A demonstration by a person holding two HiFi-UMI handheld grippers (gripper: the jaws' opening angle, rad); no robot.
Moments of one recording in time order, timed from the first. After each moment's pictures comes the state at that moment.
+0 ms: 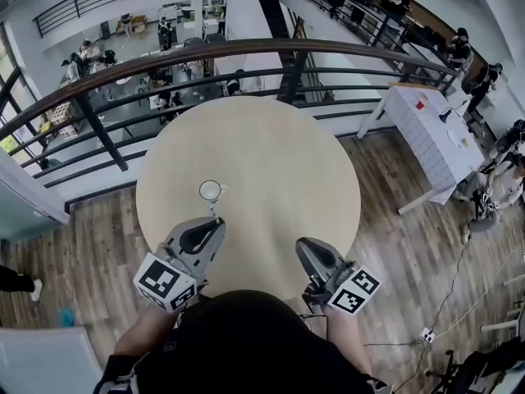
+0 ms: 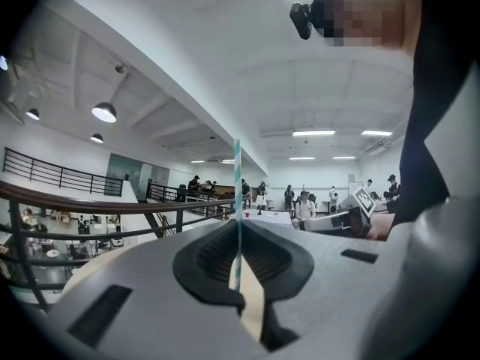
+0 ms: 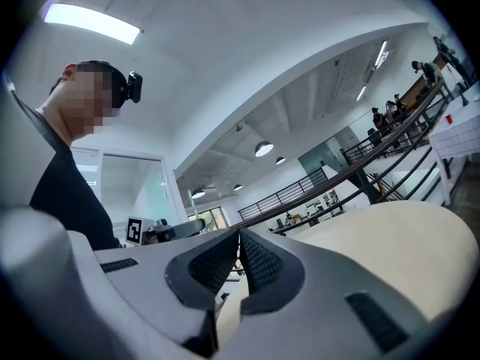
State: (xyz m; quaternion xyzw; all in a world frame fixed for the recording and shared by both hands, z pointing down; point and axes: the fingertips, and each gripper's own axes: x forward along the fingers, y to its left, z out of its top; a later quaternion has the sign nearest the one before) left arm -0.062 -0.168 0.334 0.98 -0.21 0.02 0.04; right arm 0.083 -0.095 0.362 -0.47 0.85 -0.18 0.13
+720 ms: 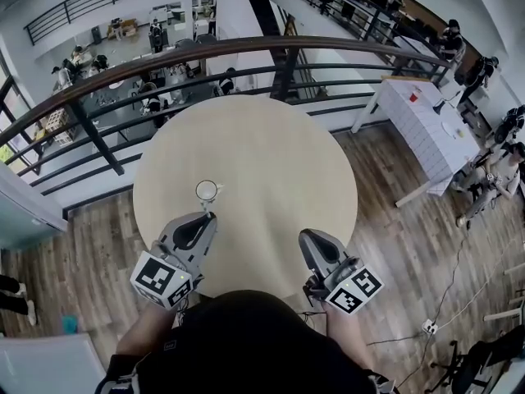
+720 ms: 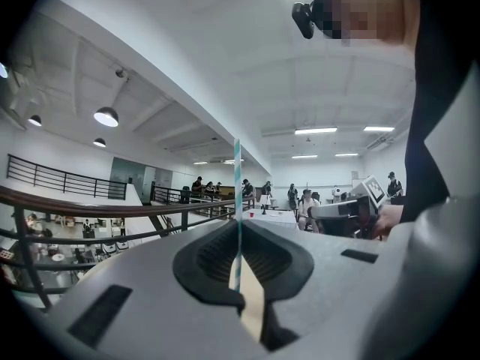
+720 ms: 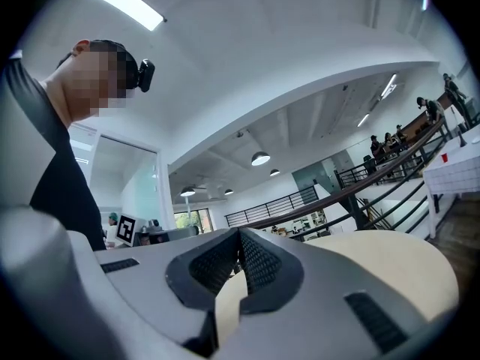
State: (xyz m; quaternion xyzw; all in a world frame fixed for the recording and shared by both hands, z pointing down) left arm -0.072 -0.181 0.334 0.97 -0.23 0.02 0.03; right arm 0.086 -0.096 0.335 -0.53 0.84 -0.11 0.11
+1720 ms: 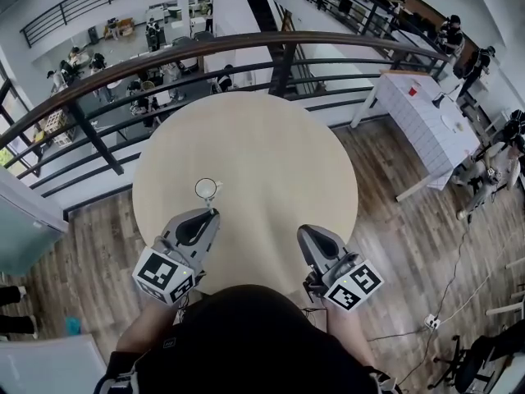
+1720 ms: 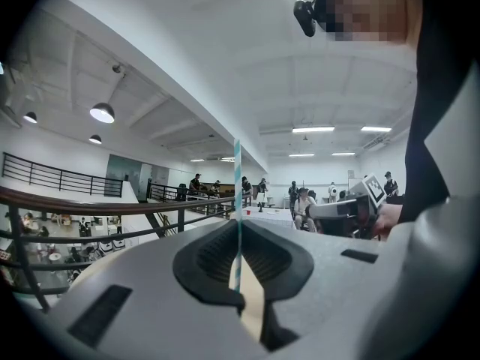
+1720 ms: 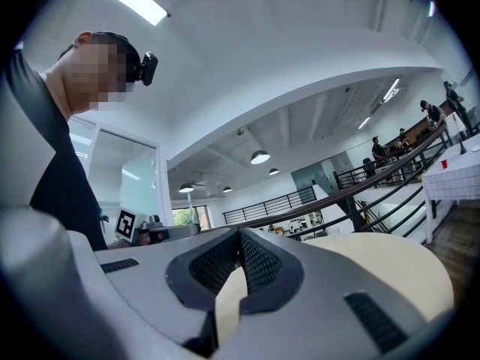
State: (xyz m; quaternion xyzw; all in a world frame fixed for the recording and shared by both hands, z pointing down) left arm -0.063 -0.185 0.339 0.98 -0.21 0.03 0.03; right arm 0.085 -0.101 0.338 -0.53 0.83 -0.11 0.09
